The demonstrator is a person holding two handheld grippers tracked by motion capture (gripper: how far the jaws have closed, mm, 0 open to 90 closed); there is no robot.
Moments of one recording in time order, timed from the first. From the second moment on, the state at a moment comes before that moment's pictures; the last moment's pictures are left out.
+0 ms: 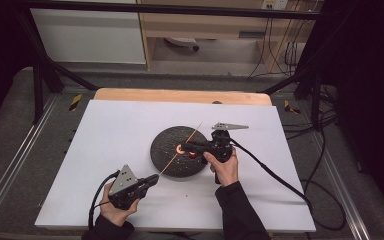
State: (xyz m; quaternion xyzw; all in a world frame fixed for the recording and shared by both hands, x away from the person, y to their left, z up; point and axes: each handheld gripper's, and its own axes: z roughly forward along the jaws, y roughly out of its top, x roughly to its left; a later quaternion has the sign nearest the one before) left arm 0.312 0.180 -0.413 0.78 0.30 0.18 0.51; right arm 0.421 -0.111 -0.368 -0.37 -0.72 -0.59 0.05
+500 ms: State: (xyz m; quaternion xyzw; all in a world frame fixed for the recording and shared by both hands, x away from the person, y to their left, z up) left arm 0.310 0.180 -0.410 0.78 0.30 0.18 0.52; right arm 0.420 -0.104 -0.377 -0.37 -0.71 -0.60 0.07
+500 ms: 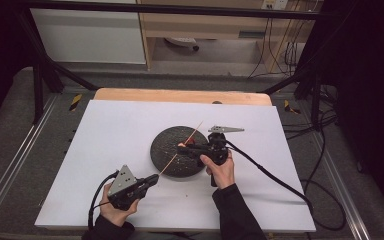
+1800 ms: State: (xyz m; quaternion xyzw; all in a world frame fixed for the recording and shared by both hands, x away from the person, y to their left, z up) left arm 0.314 0.192 -0.411 0.77 0.32 0.19 0.53; right arm 0.471 -0.170 -0.339 -0.45 -0.68 -0.58 -0.05
